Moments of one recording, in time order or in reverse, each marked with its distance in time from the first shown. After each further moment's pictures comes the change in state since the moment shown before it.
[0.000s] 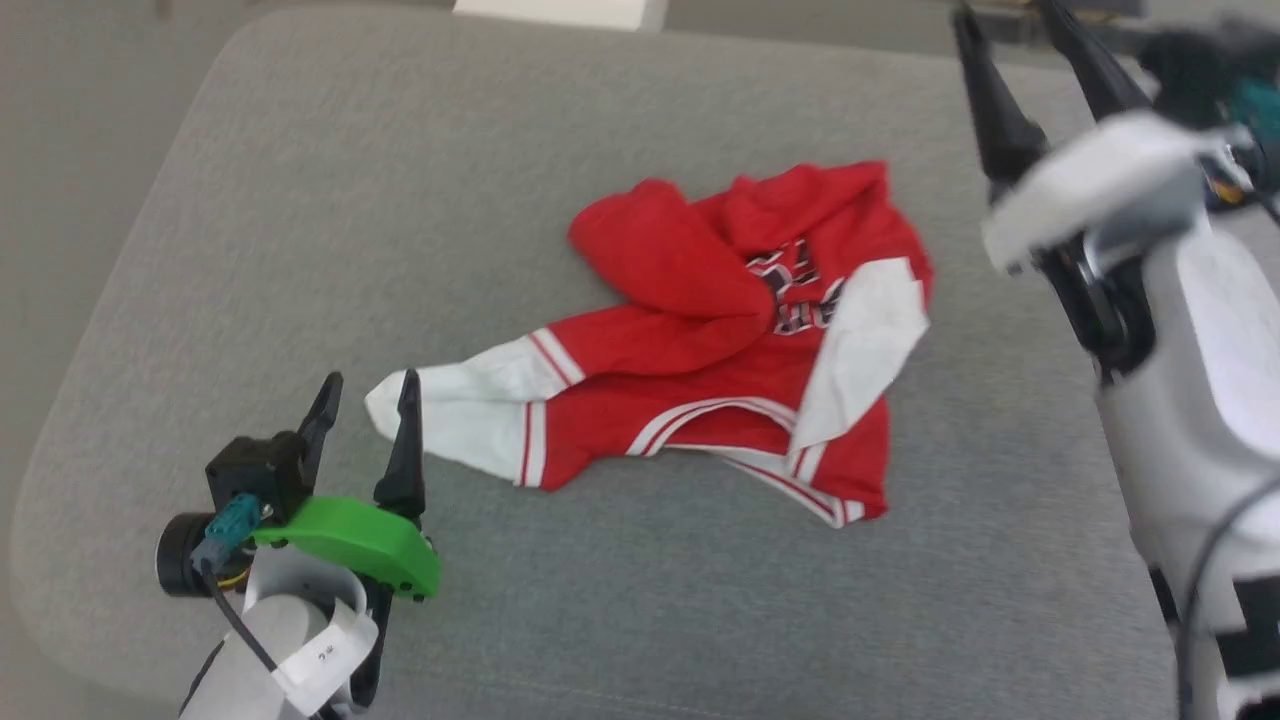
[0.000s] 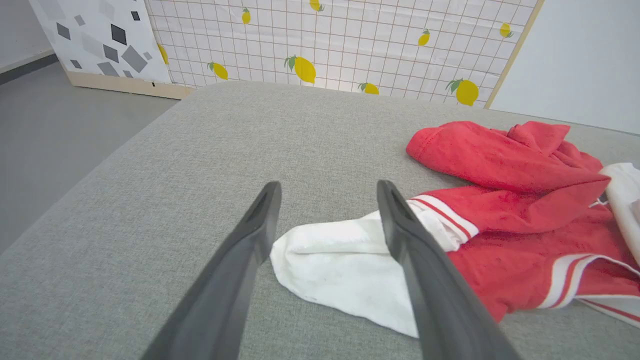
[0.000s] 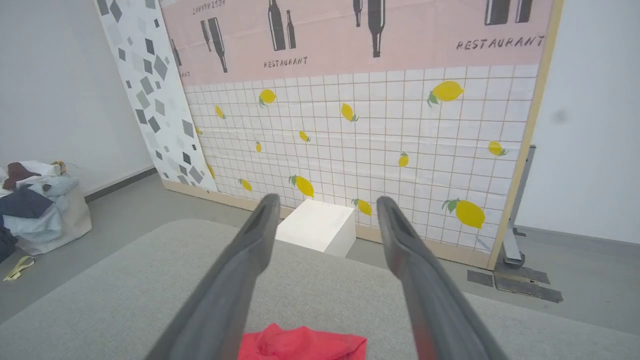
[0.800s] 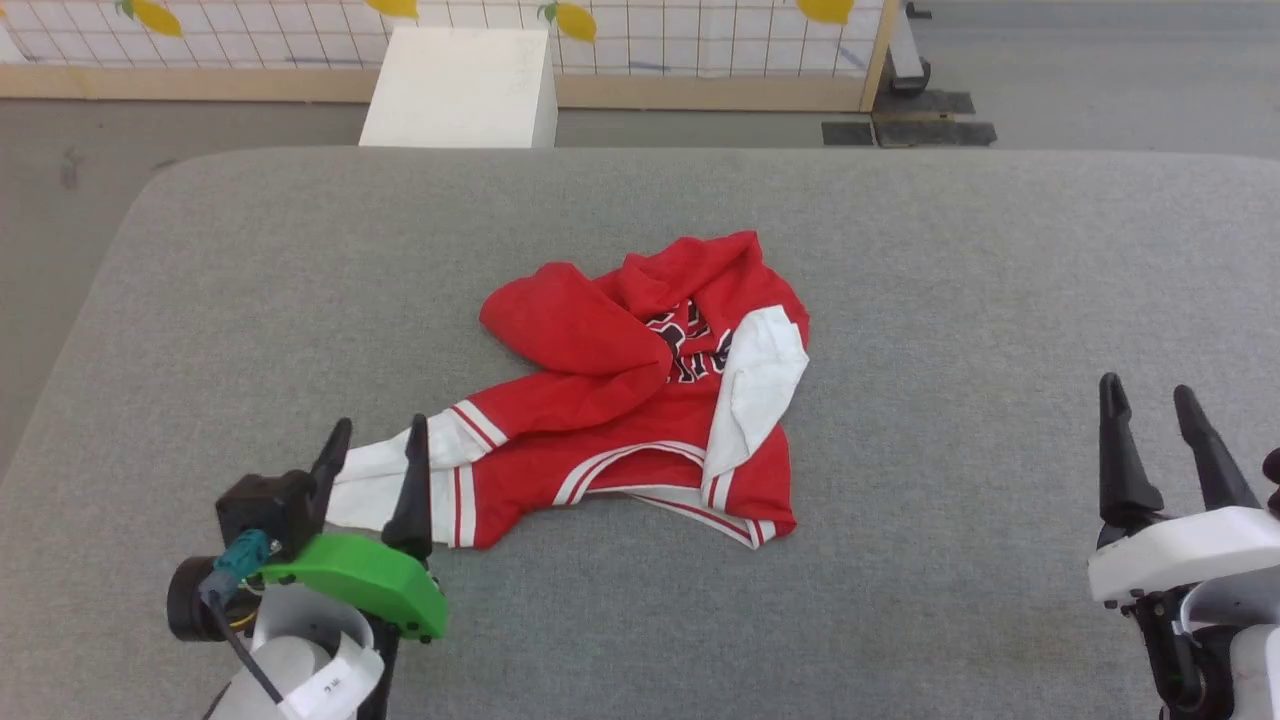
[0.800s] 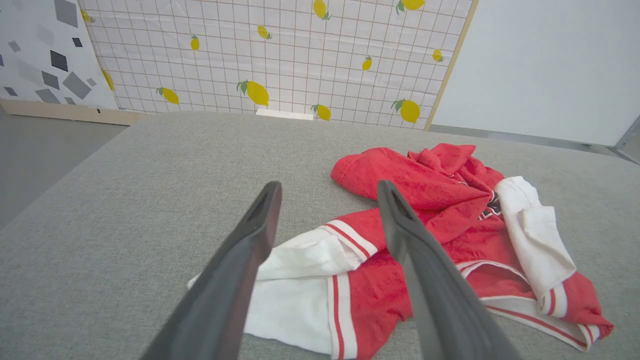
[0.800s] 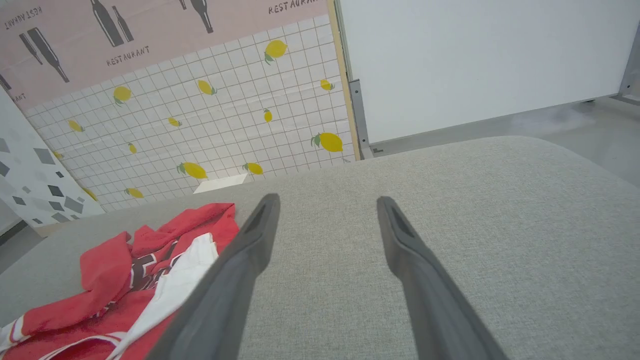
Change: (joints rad) left arm 0.081 0.011 -0.014 -0.062 -0.026 0.026 0.041; right arm 0.700 0.100 -0.339 -0.399 -0.044 0.000 0.009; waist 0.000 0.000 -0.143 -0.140
